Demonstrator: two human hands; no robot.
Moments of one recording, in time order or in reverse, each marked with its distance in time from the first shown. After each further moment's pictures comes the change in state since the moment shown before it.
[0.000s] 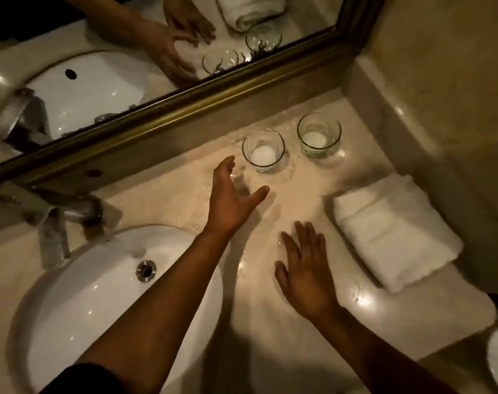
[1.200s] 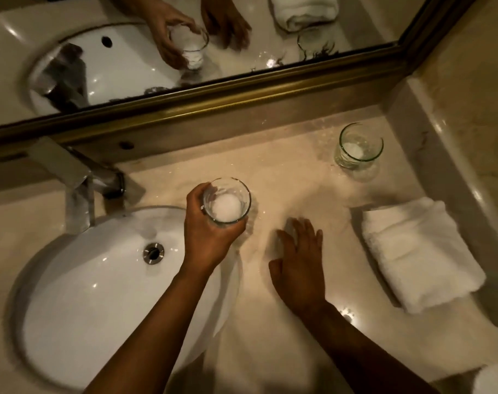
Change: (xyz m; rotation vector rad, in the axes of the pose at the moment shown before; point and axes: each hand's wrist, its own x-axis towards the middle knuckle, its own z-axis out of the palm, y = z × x) left_hand -0.063 -0.066 -0.070 -0.186 0.287 -0.059; right_hand 0.024 -0.057 0.003 0.095 0.067 -0.028
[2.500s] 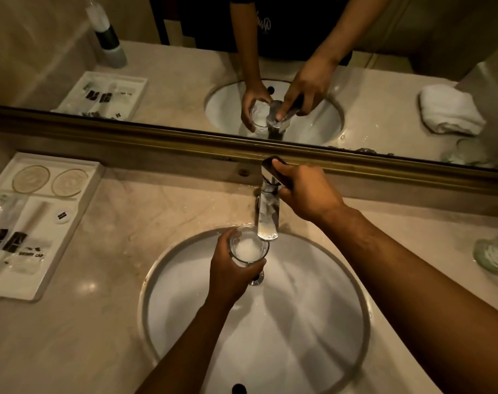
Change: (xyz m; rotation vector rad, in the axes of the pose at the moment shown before) left_hand 0.007 -0.136 -0.227 -0.128 0.212 -0.185; right_hand 0.131 -0.361 -0.063 -0.039 -0.129 -0.456
